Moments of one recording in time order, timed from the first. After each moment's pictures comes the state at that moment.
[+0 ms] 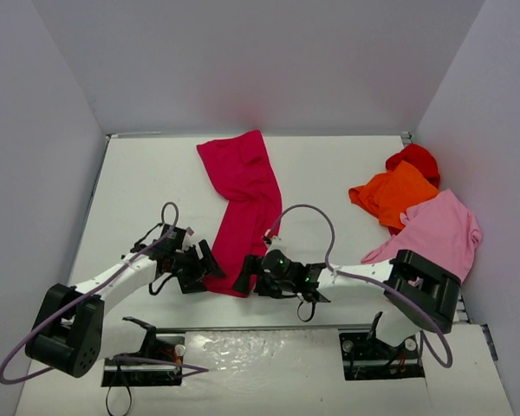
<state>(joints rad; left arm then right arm) -0.35 1.22 0.53 -0.43 0.45 -0.85 1.08 1.51 0.57 0.22 0.03 1.06</state>
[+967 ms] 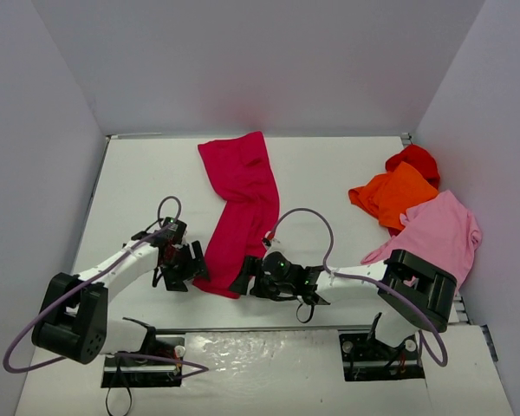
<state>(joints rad) -0.33 1.31 0.65 -0.66 0.21 -0.69 1.08 1.54 0.55 0.32 0.00 1.12</state>
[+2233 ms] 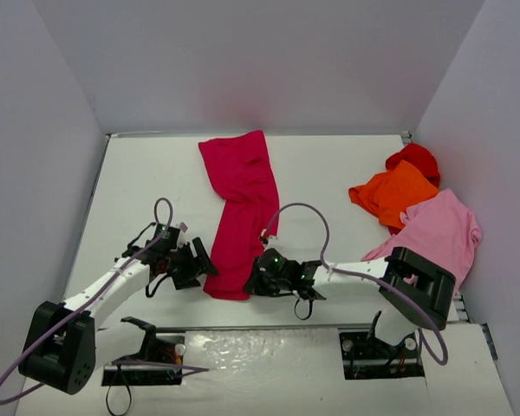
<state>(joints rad) -0.33 1.14 0.53 -0.47 0.36 -0.78 1.08 1.57 0.62 0.18 0.03 1.03</state>
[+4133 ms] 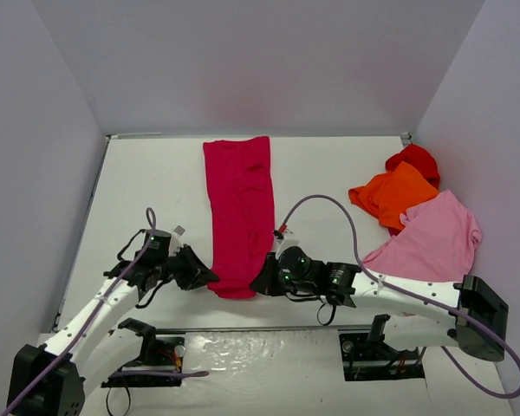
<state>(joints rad) -0.33 0.88 0.49 -0.49 0.57 -1.01 1.12 1.15 0.62 -0.10 0.04 1.01</state>
